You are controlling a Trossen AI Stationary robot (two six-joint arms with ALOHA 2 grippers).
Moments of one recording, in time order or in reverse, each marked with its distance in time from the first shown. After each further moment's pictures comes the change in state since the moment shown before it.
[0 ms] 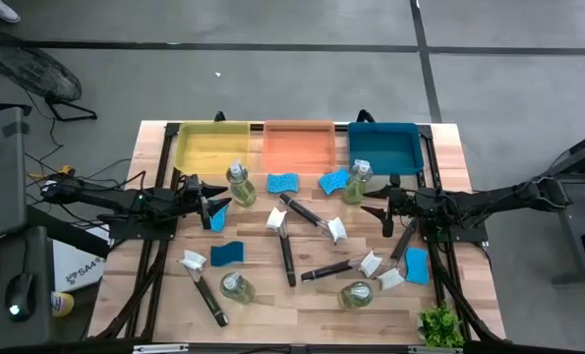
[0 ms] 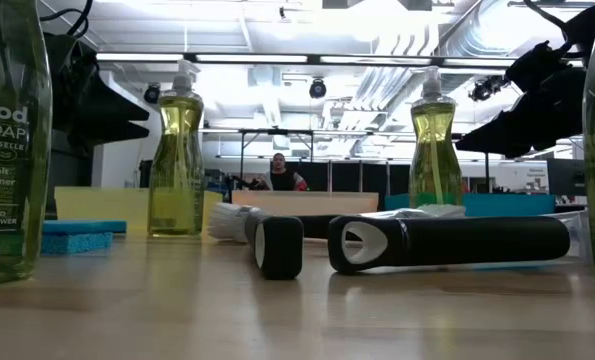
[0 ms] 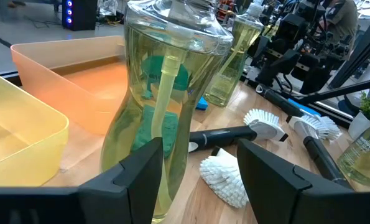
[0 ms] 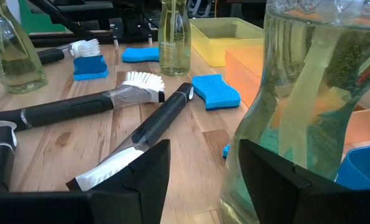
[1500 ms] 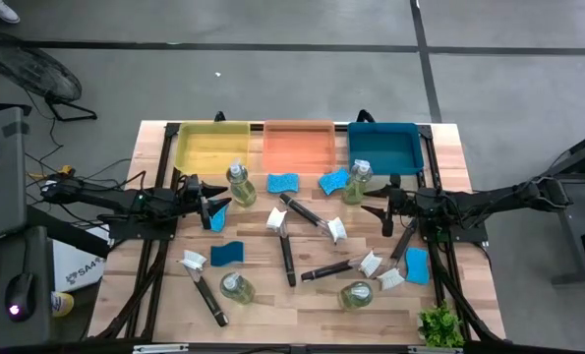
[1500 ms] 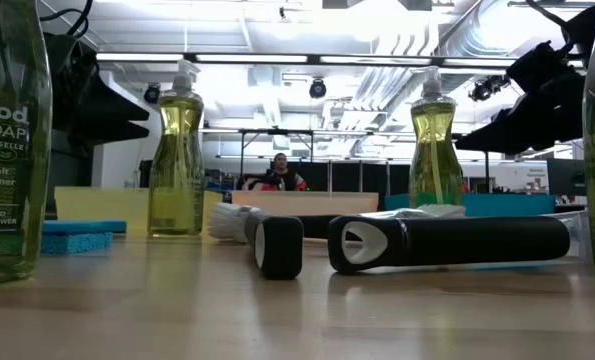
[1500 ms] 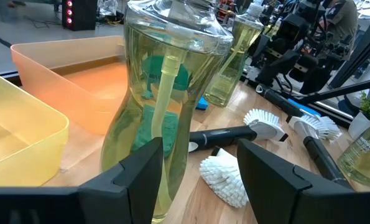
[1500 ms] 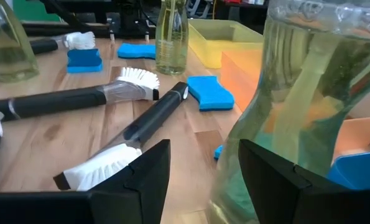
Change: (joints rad) left arm 0.000 0.000 0.000 0.000 0.000 0.000; right arm 0.000 0.000 0.000 0.000 0.017 -0.072
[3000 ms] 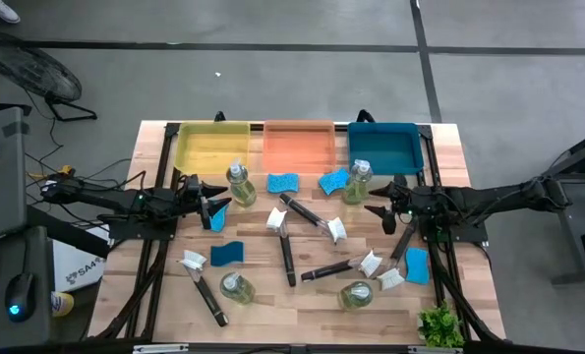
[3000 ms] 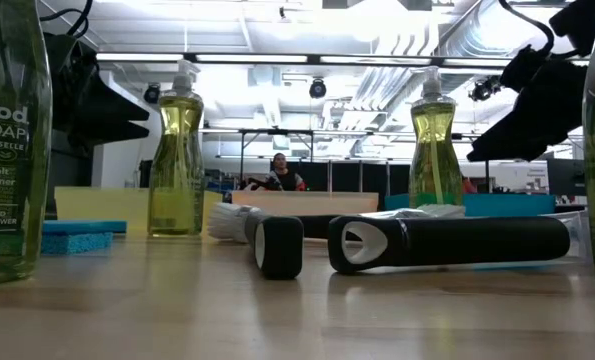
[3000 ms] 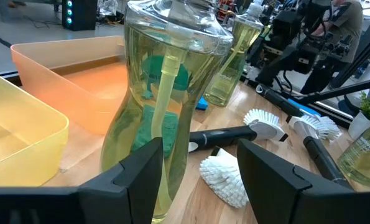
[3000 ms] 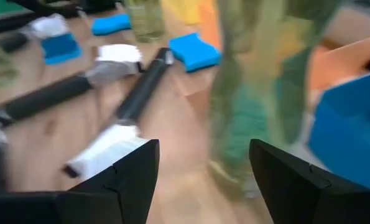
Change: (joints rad) left arm 0.000 0.000 0.000 0.000 0.000 0.000; right arm 0.000 -0.030 0.149 -0.393 0.048 0.291
